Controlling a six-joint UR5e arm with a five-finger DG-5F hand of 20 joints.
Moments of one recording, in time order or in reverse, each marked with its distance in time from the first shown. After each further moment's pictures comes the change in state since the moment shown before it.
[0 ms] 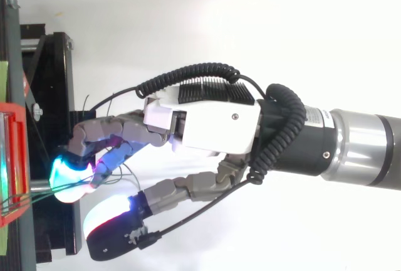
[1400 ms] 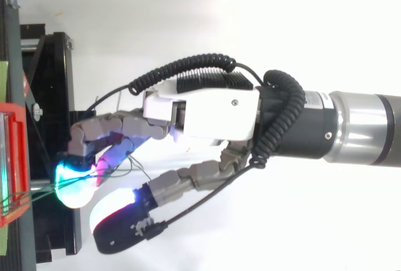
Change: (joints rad) arm -0.037 0.004 -0.009 0.007 -0.102 0.029
